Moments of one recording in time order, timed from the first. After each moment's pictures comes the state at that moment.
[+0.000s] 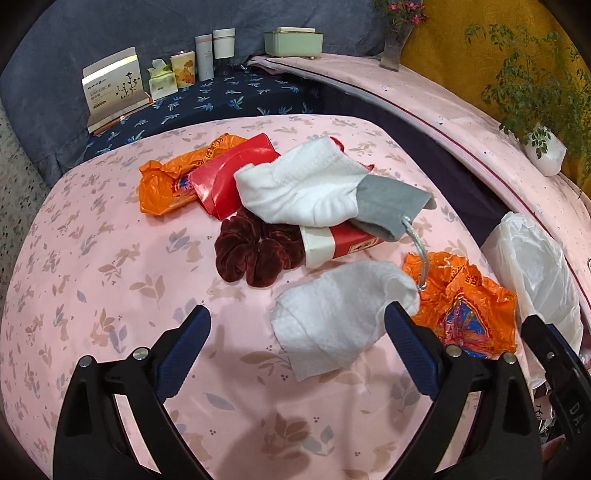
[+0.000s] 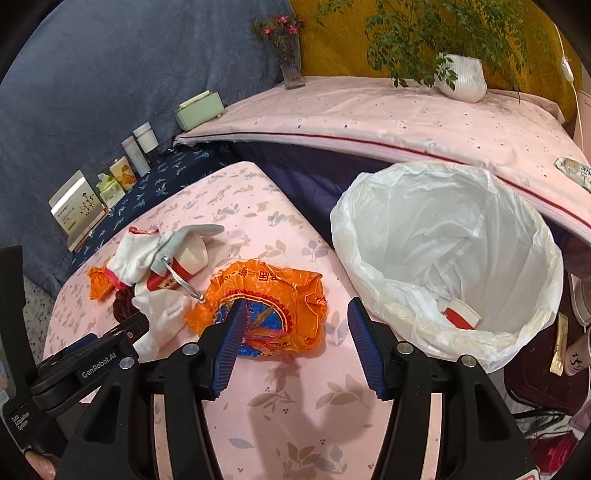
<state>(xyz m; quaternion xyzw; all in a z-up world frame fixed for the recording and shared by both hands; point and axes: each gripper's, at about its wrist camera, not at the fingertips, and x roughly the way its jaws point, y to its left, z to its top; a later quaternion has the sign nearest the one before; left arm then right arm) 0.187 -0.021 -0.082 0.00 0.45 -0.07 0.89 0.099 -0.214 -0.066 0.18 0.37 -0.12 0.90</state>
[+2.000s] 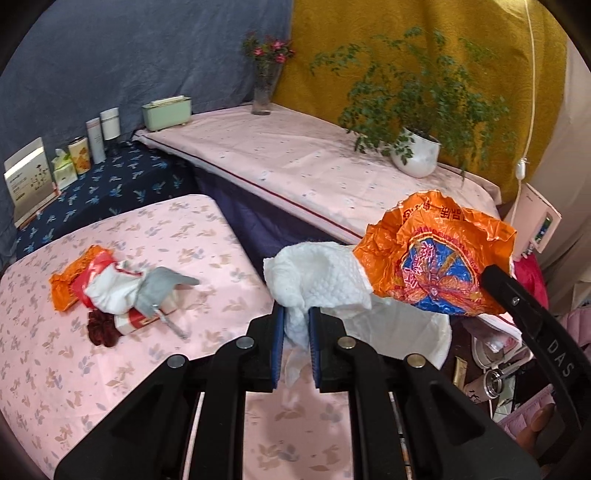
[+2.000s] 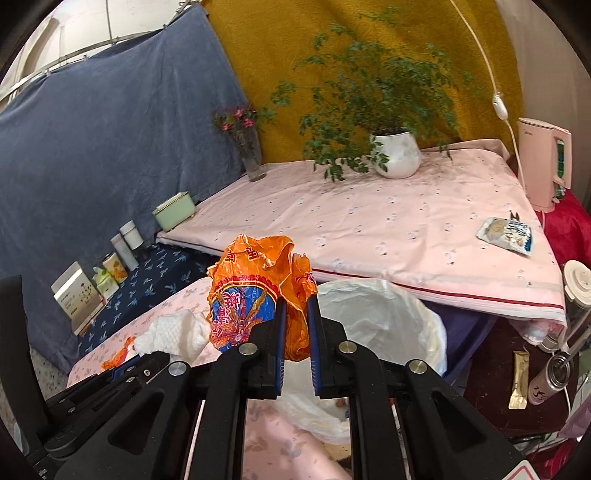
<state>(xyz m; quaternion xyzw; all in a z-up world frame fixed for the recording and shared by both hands) 0.116 -0.183 0.039 0.02 0.37 -0.25 0.89 0.017 -0.327 0.050 0.21 0.23 -0.18 0.93</state>
